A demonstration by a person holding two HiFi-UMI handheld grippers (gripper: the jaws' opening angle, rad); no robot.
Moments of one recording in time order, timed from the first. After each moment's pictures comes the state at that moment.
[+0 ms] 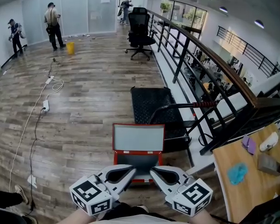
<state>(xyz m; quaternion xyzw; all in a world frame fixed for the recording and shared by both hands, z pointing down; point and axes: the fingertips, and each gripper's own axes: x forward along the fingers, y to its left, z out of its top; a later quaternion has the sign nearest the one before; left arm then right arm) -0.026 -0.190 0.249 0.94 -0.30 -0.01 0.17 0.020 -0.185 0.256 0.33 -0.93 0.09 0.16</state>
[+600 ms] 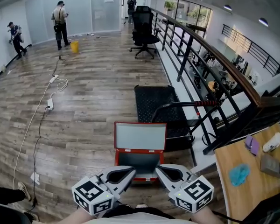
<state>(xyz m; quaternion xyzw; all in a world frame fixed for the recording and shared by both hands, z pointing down) -0.014 -0.186 0.263 0.93 -0.31 0.03 0.18 0.051 -0.195 0.271 0.33 -0.92 0.10 0.18</state>
